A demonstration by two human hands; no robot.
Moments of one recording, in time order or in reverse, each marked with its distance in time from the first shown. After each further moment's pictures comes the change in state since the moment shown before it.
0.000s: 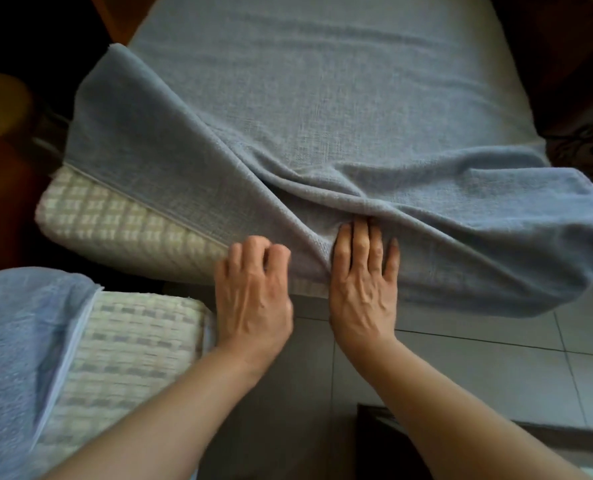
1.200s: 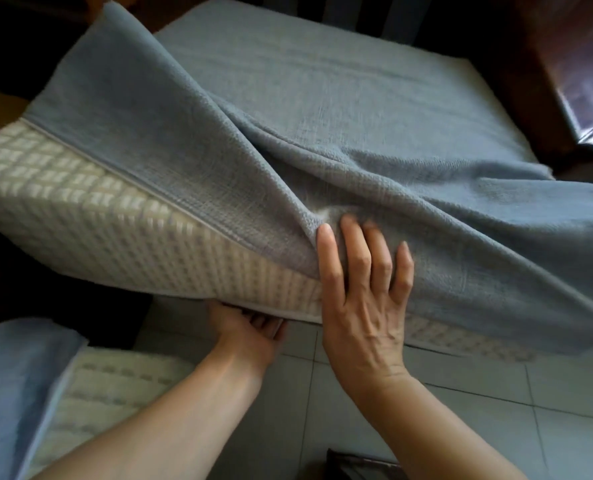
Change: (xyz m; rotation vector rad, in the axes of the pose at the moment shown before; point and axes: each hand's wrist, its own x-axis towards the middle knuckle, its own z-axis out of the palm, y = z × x) left_hand 0.070 0.028 -0.007 -1.854 -0.063 -1.764; right_hand 0.066 0.019 -0.084 0.075 0.256 -0.163
